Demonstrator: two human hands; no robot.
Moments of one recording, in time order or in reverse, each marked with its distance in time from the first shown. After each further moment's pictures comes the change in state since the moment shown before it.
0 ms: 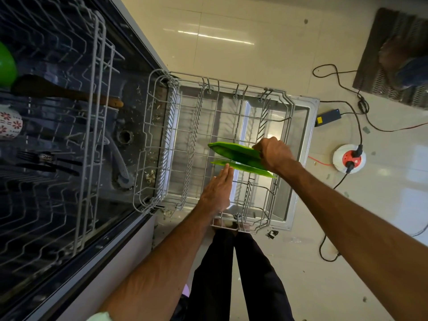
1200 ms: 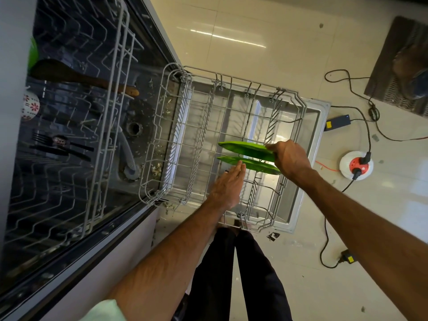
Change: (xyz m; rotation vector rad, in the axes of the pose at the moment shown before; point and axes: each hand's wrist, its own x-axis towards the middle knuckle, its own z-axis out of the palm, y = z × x) left_hand 0.001 0.009 0.003 0.037 0.068 0.039; right_hand -0.012 0.016 0.020 -0.040 0.200 -0.096
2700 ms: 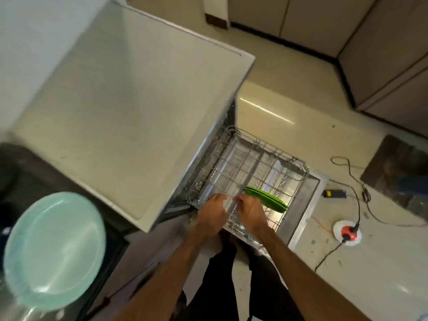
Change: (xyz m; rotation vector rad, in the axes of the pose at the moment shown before) left_hand -0.292 0.063 -0.161 -0.465 0.431 -0.427; right_hand -0.202 -0.216 -0.144 0.490 -0.070 -0.132
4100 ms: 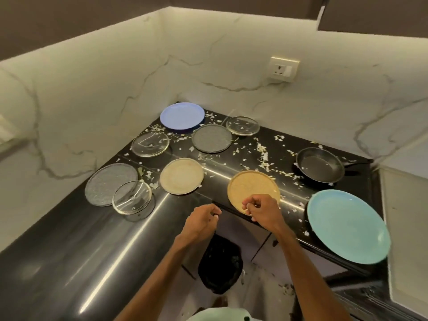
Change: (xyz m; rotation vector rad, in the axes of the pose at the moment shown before) left_hand -0.678 -0.227 0.034 -0.775 1.137 -0.941; right_hand -0.453 -0.354 0.313 -0.395 -0.899 -1.006
